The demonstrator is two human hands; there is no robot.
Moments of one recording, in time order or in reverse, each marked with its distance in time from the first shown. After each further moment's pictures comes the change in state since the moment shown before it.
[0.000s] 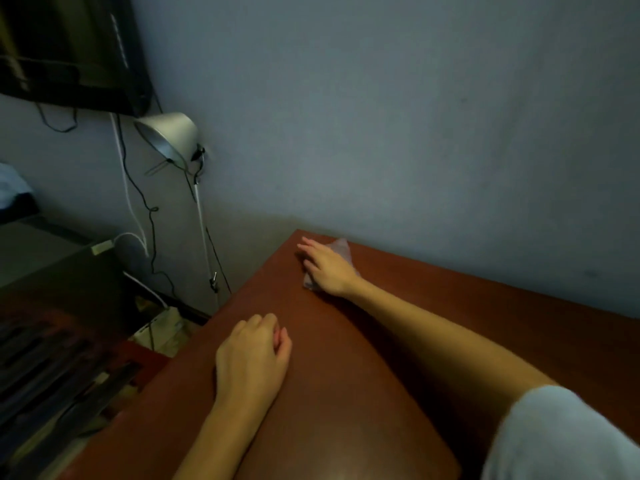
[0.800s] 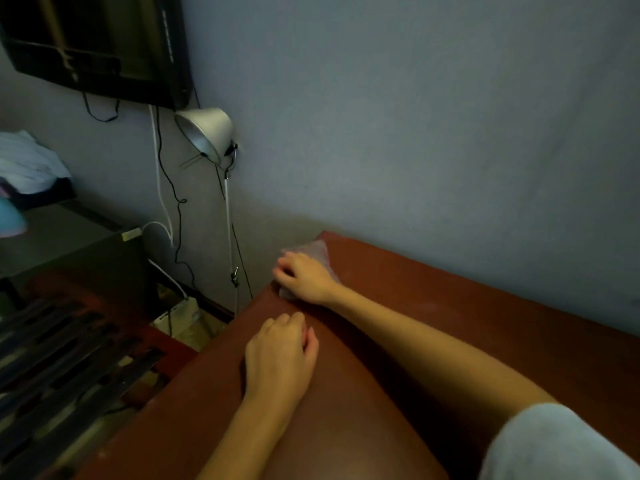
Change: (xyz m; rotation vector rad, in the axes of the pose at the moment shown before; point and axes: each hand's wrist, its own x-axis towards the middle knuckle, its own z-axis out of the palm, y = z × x) left_hand 0.002 0.001 0.005 0.021 0.069 0.001; right_hand 0.013 -0.083 0.025 0.075 -0.073 -0.180
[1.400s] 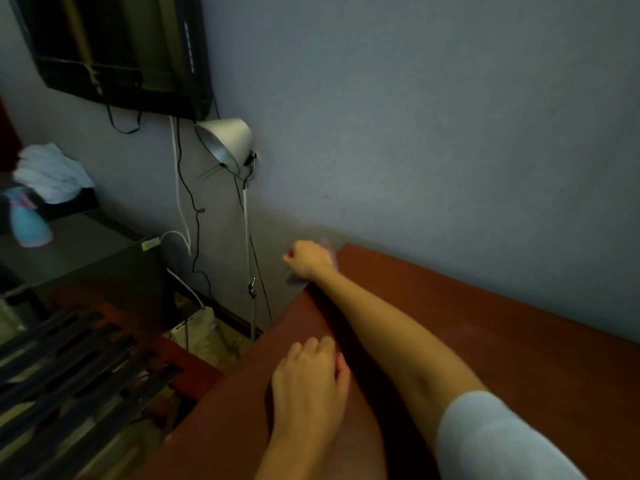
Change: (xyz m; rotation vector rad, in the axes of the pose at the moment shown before) left_hand 0.004 0.000 0.004 0.059 -0.017 0.001; right_hand 0.093 0.001 0.009 -0.161 -0.021 0.320
